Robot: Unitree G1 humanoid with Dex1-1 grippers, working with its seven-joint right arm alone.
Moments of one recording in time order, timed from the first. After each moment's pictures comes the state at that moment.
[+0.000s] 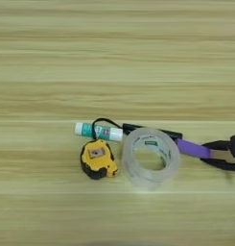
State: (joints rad) arm -0.23 -0.78 0.03 0.83 0.07 -0.73 1.33
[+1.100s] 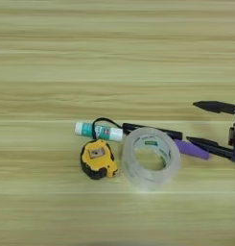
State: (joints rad) arm -0.17 -0.67 -0.13 0.44 0.44 -0.33 1.42
